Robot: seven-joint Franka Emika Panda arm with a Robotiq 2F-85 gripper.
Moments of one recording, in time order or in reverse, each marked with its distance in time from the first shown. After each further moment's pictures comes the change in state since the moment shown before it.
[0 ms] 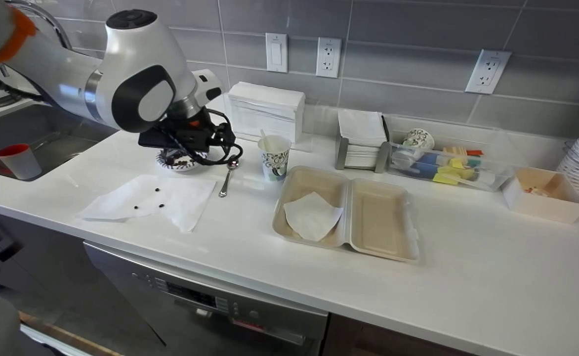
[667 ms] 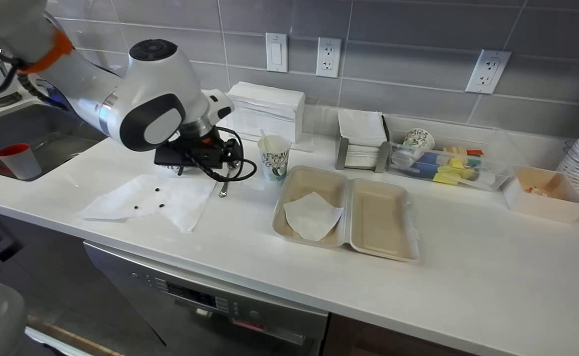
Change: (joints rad) arm 0.084 0.118 -0.080 0.006 0.184 0.090 -0.233
